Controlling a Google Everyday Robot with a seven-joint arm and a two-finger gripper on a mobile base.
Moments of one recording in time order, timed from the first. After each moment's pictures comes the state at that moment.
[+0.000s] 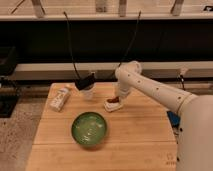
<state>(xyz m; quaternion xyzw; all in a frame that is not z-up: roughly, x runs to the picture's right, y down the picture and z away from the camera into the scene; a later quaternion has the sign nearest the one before) 0.093 0.074 0.880 -0.27 -0.14 -0.25 0.92</state>
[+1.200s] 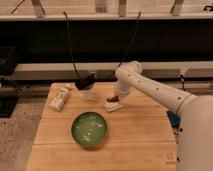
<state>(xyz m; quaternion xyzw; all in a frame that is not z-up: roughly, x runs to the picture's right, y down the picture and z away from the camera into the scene) 0.088 0.069 0.883 -0.26 -0.15 -0.25 0.92</state>
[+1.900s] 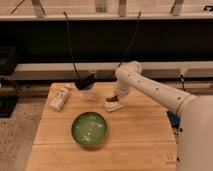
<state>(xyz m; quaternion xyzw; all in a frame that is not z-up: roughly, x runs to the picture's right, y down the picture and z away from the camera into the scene) 0.086 0.068 0.885 -0.25 -0.15 -0.25 0.92</state>
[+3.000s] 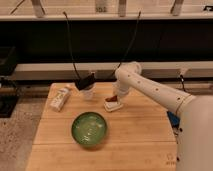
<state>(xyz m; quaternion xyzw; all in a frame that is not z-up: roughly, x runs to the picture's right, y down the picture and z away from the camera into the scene) 0.083 0.069 0.888 -0.25 -0.16 -0.26 0.92</state>
